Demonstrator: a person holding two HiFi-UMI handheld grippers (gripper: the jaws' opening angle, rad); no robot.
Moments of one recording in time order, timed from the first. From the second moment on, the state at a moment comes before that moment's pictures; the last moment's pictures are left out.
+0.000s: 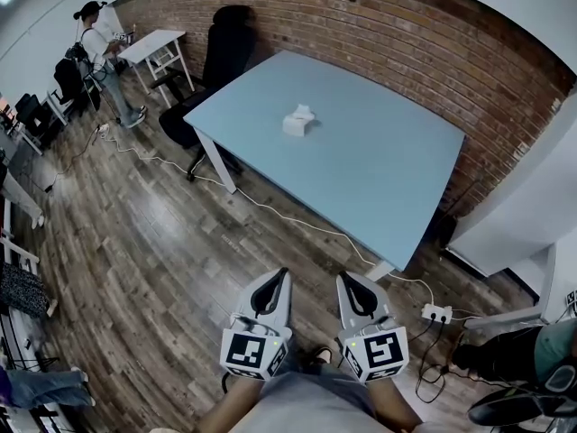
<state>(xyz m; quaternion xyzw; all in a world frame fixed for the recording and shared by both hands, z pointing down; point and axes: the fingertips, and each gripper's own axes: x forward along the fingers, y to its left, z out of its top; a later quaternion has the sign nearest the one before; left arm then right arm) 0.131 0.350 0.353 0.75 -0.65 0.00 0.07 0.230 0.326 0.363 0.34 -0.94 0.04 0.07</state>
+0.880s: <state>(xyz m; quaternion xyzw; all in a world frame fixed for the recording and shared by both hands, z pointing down) 0.011 0.229 0.353 0.79 -0.61 -0.01 0.07 0.090 0.216 0.361 0.38 -0.92 0.03 0.08</state>
